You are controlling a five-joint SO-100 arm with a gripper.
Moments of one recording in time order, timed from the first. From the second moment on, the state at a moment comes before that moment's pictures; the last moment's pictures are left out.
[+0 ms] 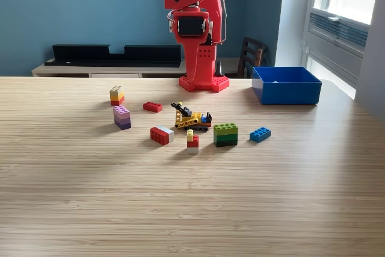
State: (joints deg) arm 7.5 99.9 91.6 81.3 -4.9
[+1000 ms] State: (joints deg) arm 9.1 99.9 91.6 80.2 -1.9
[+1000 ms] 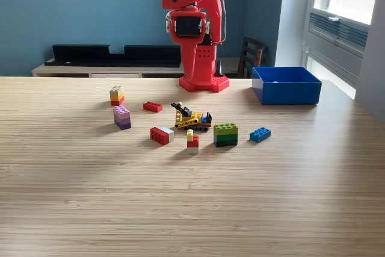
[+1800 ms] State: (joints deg) arm 2.2 99.9 92.9 72.6 -2.7
